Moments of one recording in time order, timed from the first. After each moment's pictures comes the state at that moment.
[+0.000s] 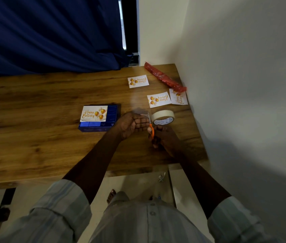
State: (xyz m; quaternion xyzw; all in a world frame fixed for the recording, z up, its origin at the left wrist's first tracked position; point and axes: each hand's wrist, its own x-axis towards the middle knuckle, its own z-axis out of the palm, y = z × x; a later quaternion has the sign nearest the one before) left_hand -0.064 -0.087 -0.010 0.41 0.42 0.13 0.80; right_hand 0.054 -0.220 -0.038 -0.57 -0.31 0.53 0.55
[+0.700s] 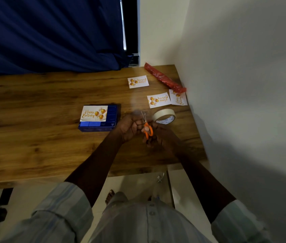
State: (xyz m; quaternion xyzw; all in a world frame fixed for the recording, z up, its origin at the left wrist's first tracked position) left_hand -0.069 -0.094 -0.015 0.39 0.38 0.15 0.83; right_hand 0.048 -0.220 -0.007 -0.52 -0.35 0.59 0.51
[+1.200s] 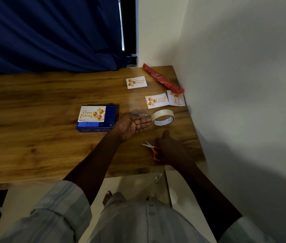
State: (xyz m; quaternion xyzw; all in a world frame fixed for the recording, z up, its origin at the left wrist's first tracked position) left_hand -0.065 -0.089 -0.016 0.36 0.37 0.13 0.84; right_hand 0.050 -0.251 -0.014 -0.78 -0.59 0.23 -0.01
